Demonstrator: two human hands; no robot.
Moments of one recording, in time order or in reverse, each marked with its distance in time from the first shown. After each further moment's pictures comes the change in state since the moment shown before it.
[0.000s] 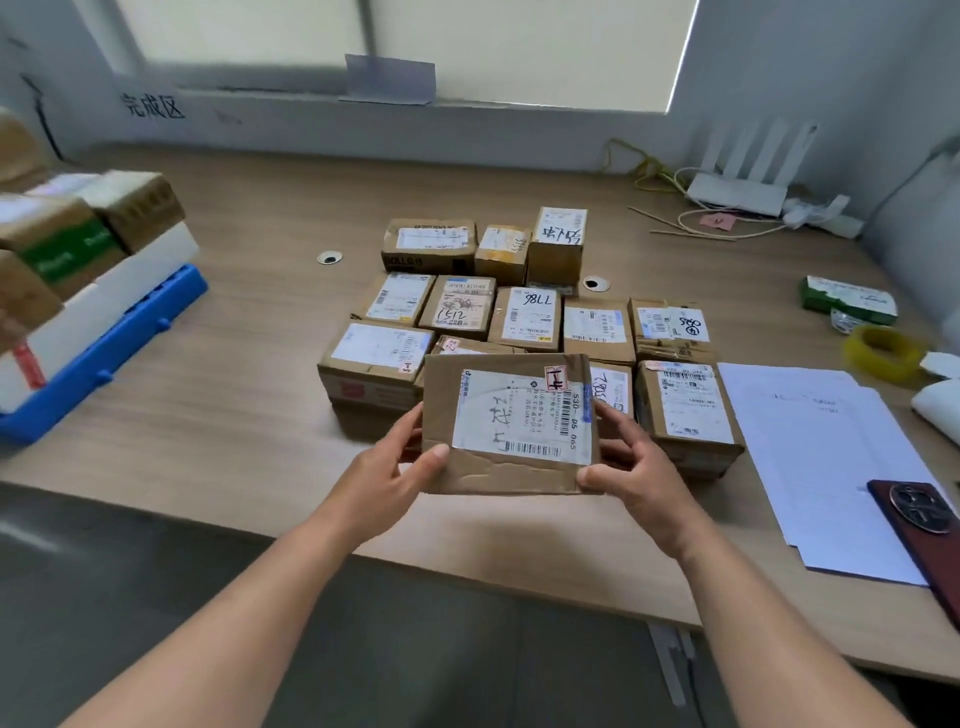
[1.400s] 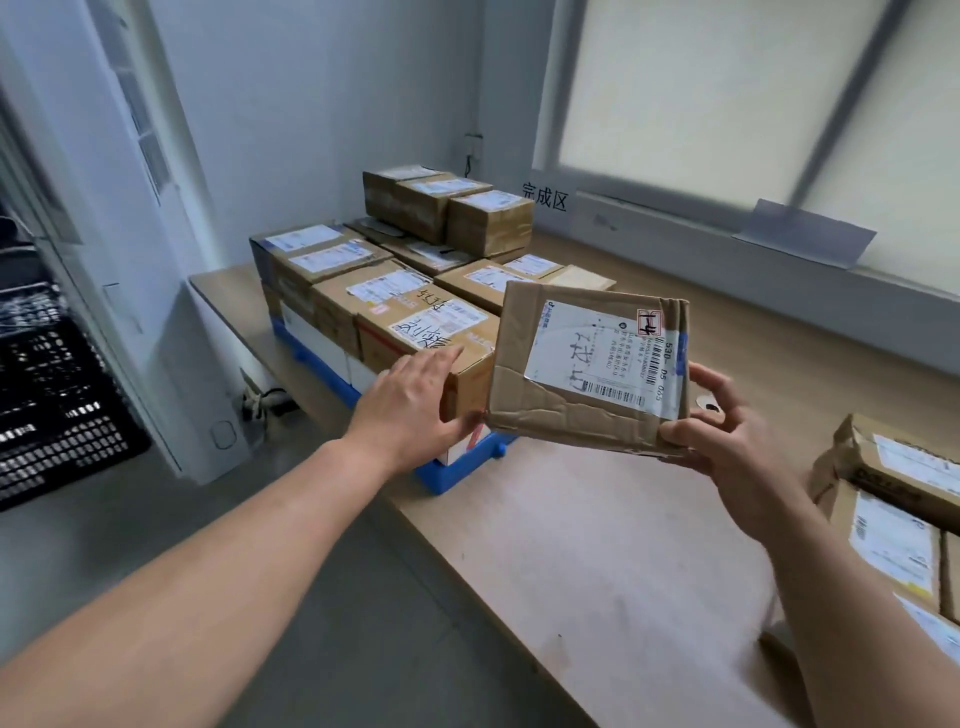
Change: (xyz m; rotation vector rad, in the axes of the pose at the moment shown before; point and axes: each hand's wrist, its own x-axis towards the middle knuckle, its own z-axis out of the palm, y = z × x) left_hand -0.045 -0.187 -0.470 0.748 0.674 -0.087; right_hand 0.199 -0.196 0.468 -0.032 -0.373 -0.297
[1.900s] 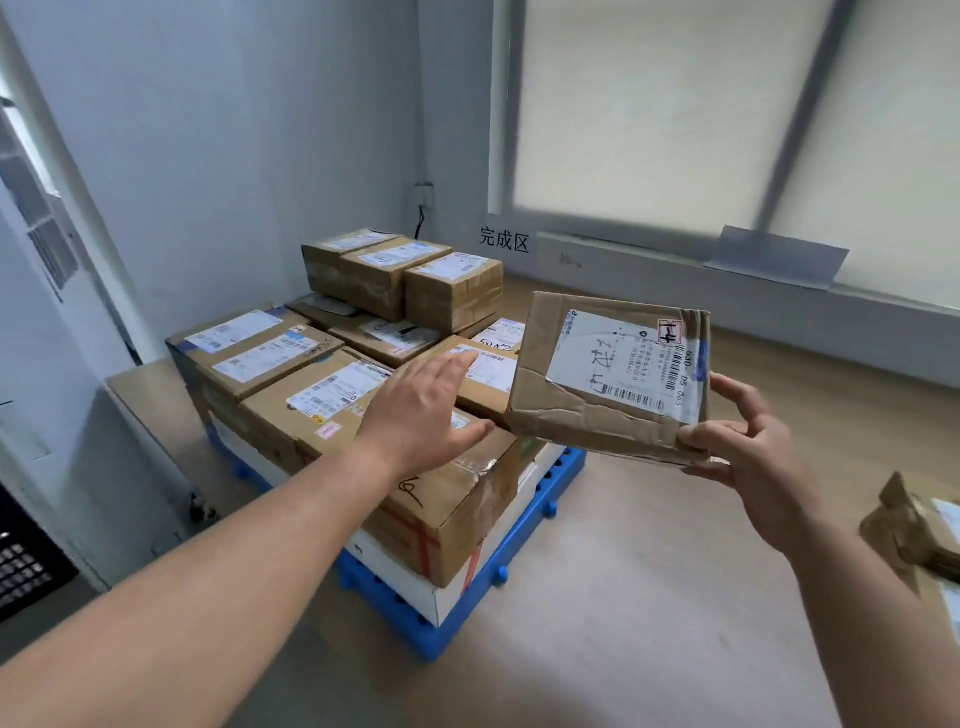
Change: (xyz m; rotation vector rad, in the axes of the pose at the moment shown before) left_hand 0.177 -0.036 0.015 0.095 0.003 0.203; right_hand 0.138 -0.002 -0.001 0.026 0.237 -0.007
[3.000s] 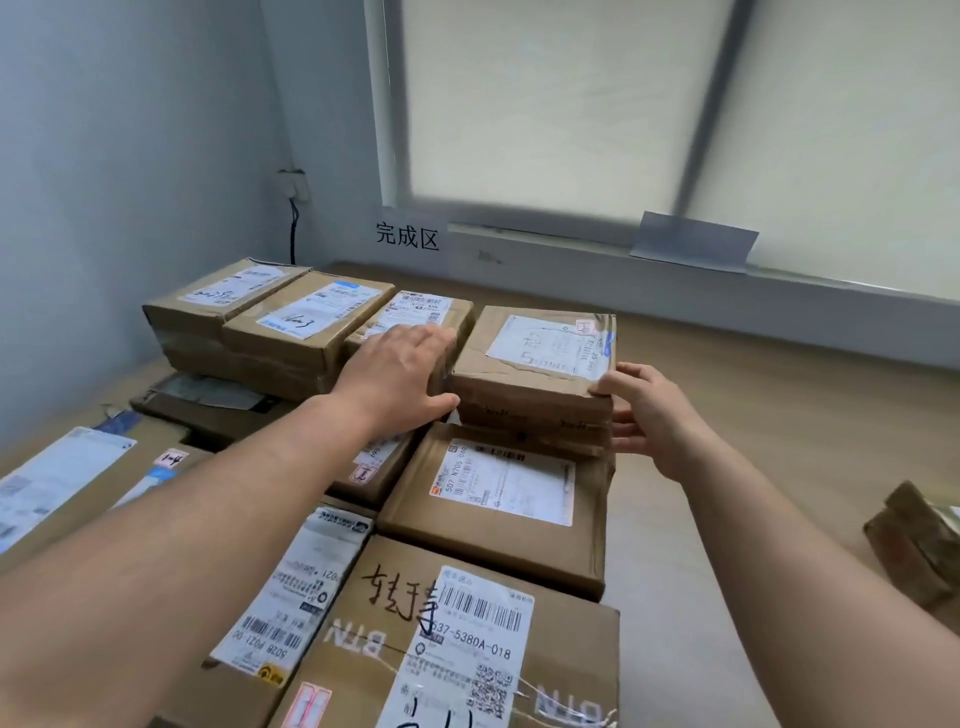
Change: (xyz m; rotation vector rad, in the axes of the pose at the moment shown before) left_hand 0.228 -0.141 0.042 0.031 -0.143 0.288; right_hand 0.201 -0.003 0.136 -0.023 0.223 0.346
